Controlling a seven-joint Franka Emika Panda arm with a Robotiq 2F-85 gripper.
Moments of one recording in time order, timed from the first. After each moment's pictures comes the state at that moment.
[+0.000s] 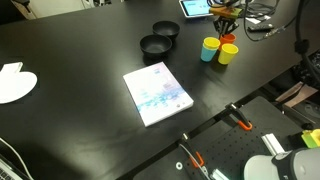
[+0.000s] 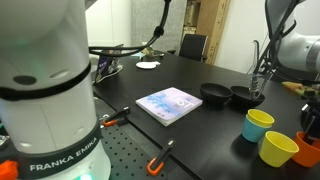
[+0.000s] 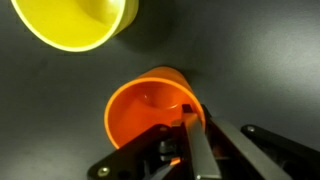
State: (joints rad) arm -0.28 0.82 -0.31 -1.56 0.12 2.31 0.65
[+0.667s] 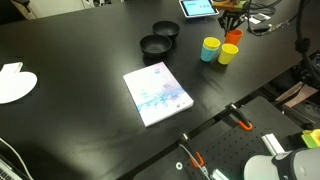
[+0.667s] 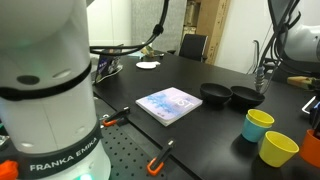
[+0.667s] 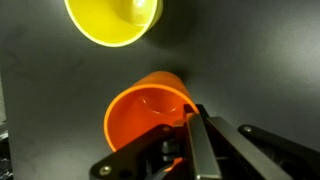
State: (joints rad) arm -0.25 0.80 -0.36 -1.54 0.07 2.20 0.72
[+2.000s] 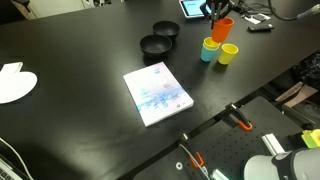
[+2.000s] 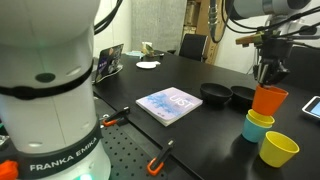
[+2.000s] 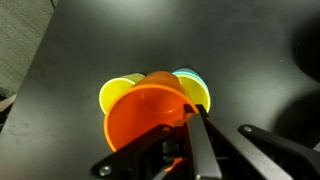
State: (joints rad) arm -0.08 0.29 -0.24 -2.04 -0.15 2.24 0.64
